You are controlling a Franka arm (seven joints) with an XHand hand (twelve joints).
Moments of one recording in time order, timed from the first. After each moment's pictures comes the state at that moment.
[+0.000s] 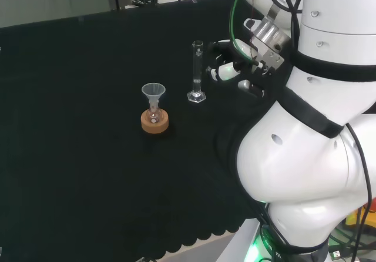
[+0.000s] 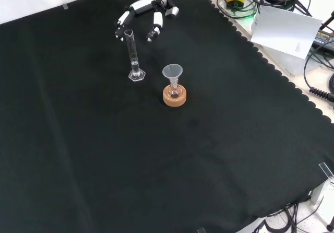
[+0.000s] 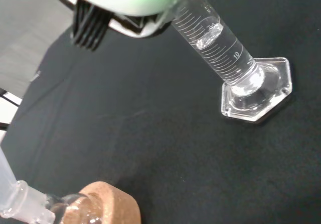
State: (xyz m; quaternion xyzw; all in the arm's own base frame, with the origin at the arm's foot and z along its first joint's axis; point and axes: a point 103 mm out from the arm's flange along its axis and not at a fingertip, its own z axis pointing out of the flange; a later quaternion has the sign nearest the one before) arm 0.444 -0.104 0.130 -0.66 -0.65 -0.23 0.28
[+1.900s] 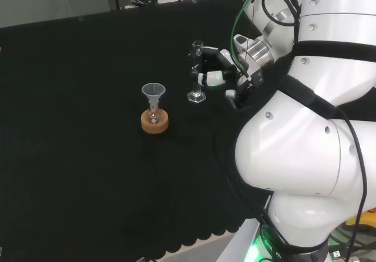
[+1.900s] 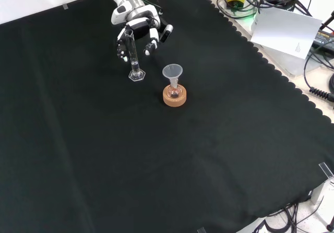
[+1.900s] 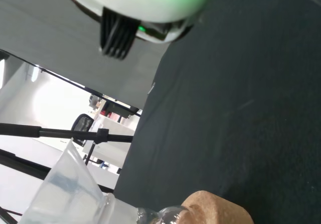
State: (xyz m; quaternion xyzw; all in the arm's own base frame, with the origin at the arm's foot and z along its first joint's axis) arm 0.481 -0.066 0.090 -0.54 -0.66 -0.37 0.37
